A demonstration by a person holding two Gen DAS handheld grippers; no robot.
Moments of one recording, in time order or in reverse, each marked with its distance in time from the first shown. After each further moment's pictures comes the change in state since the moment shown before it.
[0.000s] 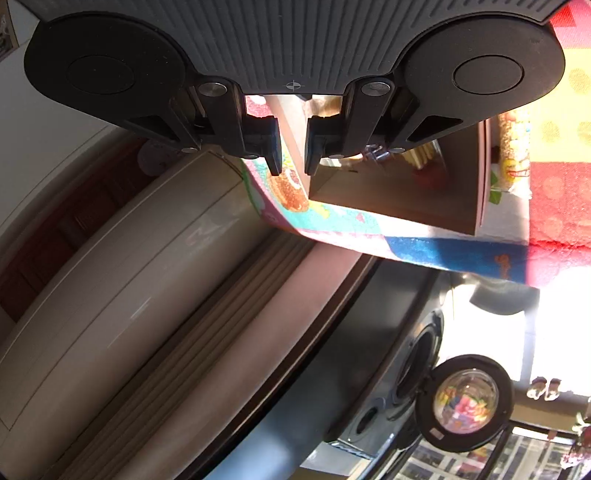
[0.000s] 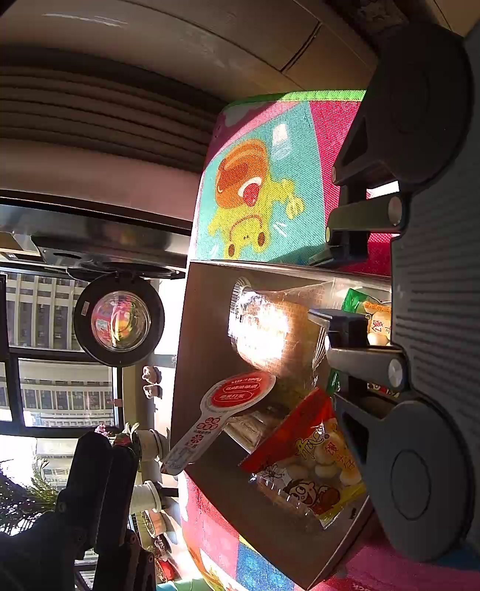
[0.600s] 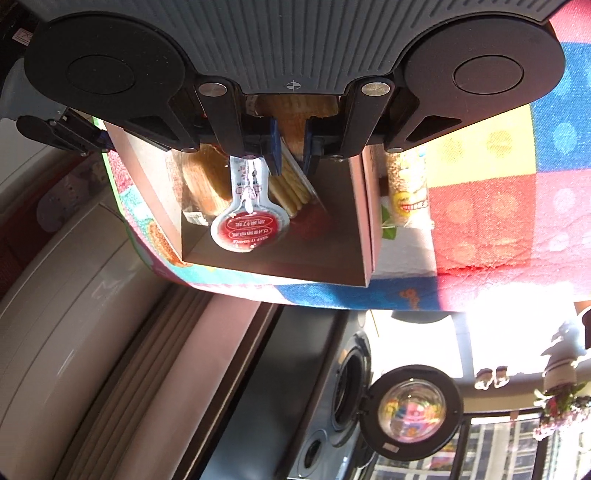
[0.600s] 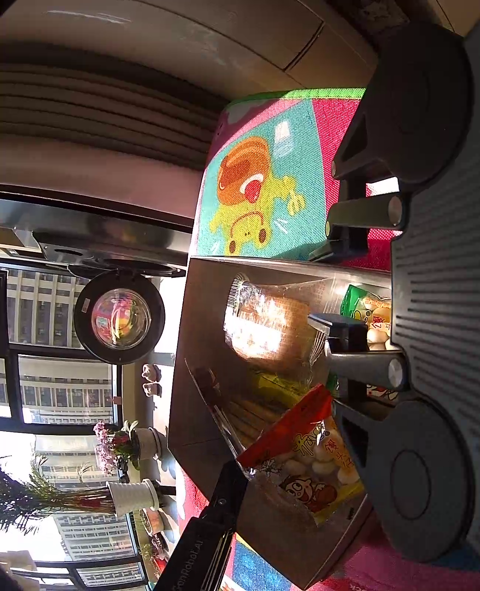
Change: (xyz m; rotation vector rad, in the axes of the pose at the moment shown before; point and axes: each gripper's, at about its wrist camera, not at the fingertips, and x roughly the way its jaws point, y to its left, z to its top) left arm 0.013 0.035 -0.026 0.135 0.120 0.295; right arm 0.001 0.005 -0.002 -0.014 -0.003 -0.005
